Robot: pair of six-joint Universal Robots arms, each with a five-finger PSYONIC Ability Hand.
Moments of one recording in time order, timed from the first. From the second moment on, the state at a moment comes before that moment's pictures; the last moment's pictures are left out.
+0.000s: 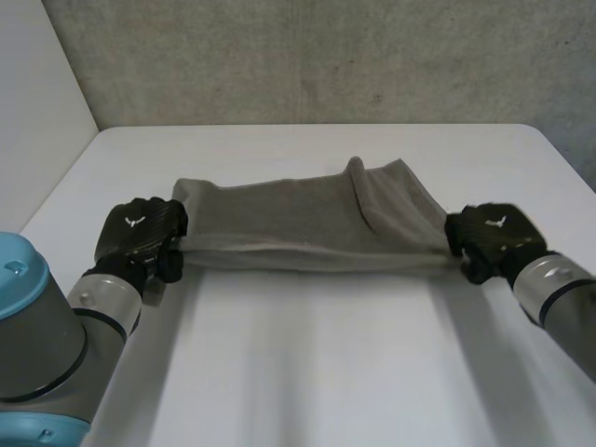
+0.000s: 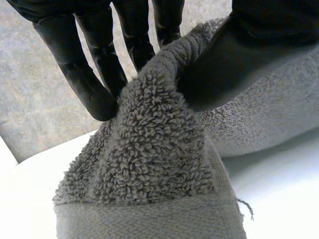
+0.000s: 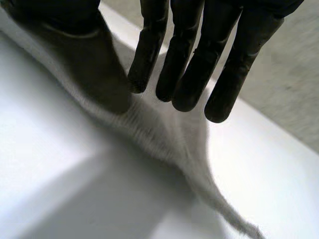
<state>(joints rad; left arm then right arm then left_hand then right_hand) 4.31 -1.76 -1.91 3.54 -1.64 3.21 1.77 -1.34 1.80 -0.12 1.34 2.76 1.42 1.49 1.53 1.51 1.47 1.04 1.04 1.05 1.05 0.87</state>
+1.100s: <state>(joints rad) 4.42 -1.92 -1.77 3.48 -1.59 3.15 1.66 -1.09 1.74 -0.11 1.20 2.68 1.42 1.49 1.53 1.51 1.47 0.66 0.65 0.66 0.65 0.49</state>
